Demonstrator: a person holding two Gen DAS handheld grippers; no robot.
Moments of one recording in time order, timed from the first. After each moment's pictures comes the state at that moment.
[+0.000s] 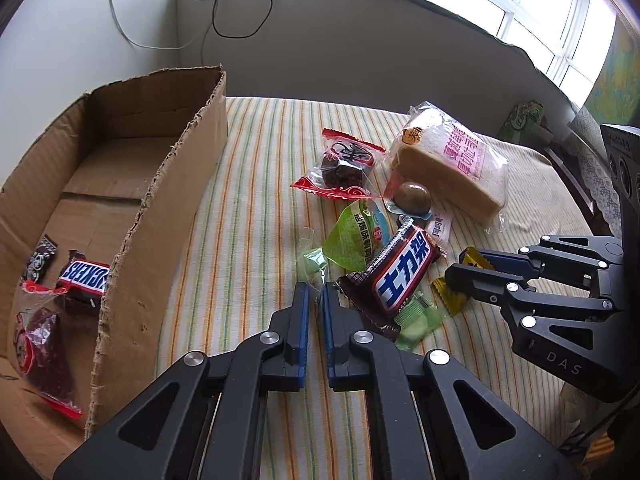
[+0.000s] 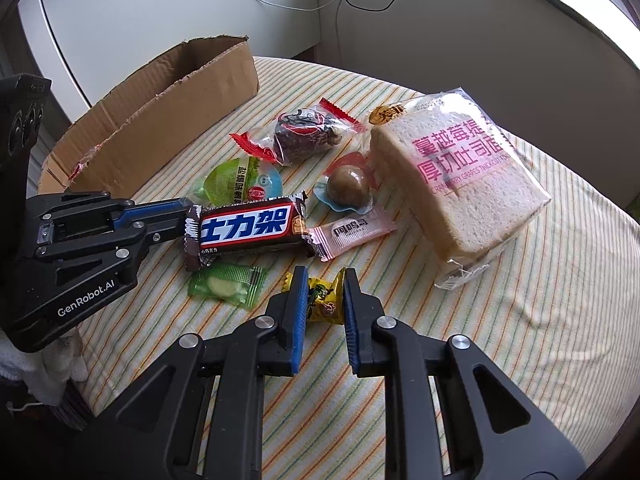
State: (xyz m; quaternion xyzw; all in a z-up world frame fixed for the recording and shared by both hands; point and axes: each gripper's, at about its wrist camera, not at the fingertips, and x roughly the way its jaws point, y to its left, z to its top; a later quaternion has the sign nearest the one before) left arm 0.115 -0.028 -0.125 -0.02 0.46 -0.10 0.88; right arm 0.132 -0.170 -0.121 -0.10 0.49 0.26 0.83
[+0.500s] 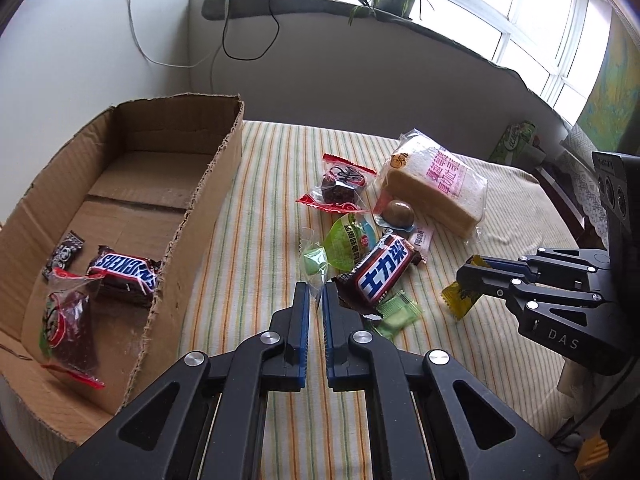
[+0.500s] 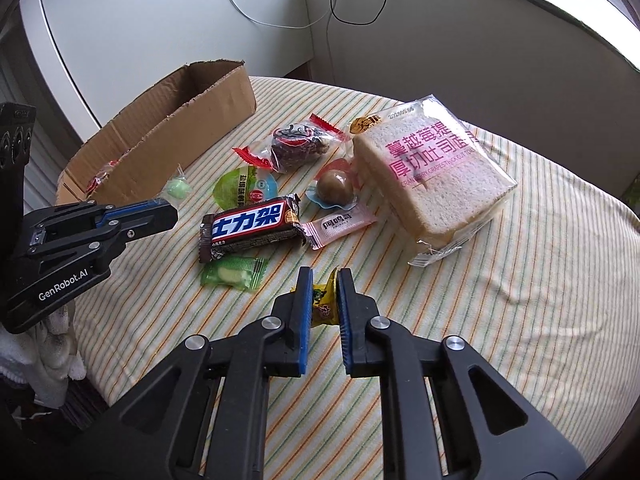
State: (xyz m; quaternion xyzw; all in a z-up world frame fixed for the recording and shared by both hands) left arm 0.088 -0.018 -0.103 -0.05 0.43 -0.10 0.90; right arm 0.116 -0.194 -0.101 -0.07 0.47 0.25 0.84
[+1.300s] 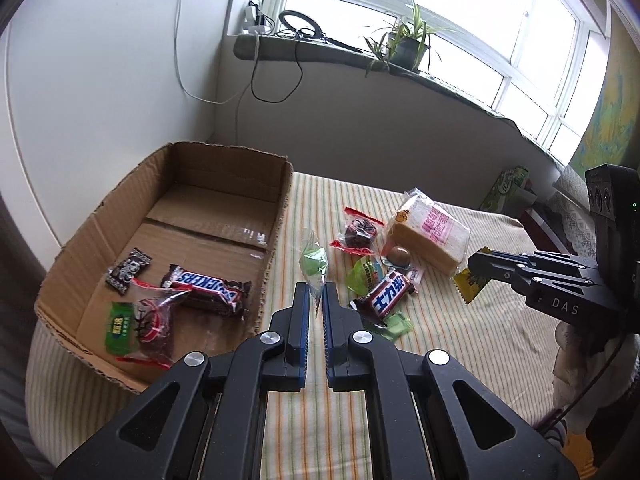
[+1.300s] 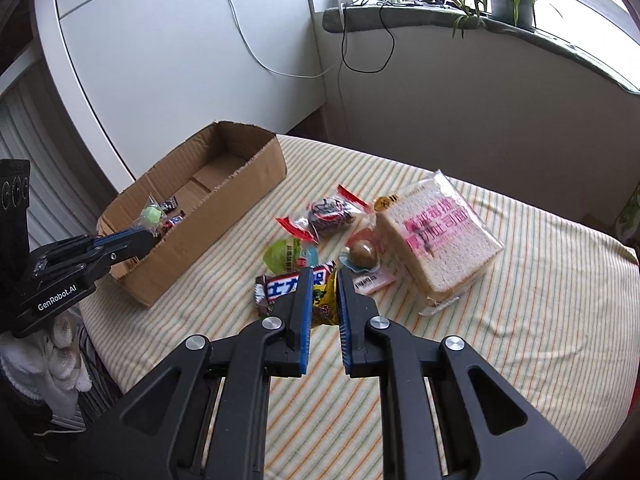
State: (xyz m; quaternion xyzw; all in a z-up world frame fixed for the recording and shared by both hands) left arm 0.055 0.027 -0.050 -0.08 0.37 -0.08 0.92; right arm 0.111 -0.176 -0.036 -0.04 0.42 0.27 0.87
